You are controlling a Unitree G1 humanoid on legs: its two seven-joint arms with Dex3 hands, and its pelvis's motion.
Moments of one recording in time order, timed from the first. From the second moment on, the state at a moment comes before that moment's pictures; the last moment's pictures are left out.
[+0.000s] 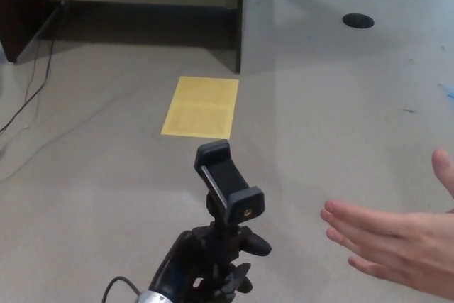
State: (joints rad) left_arm -0.18 0.09 -0.26 0.31 0.15 -0.09 -0.08; right_arm -0.03 -0.47 0.23 1.05 -0.36 -0.42 -0.07
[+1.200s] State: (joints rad) left_arm -0.60 0.04 -0.24 -0.01 0.10 0.06 -0.18; right_arm -0.04 -0.48 0.26 1.07 -0.37 -0.41 -0.07
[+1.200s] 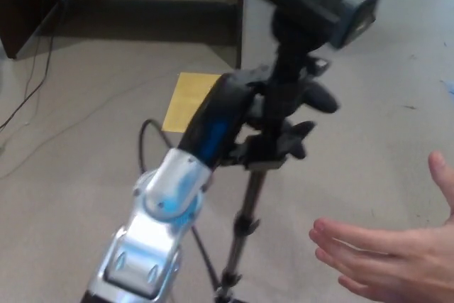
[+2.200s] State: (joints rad) left_arm -0.70 -0.10 -0.66 -0.18 0.14 0.16 -0.17; right_arm -0.12 -0.48 0.27 1.08 -0.38 -0.41 -0.07
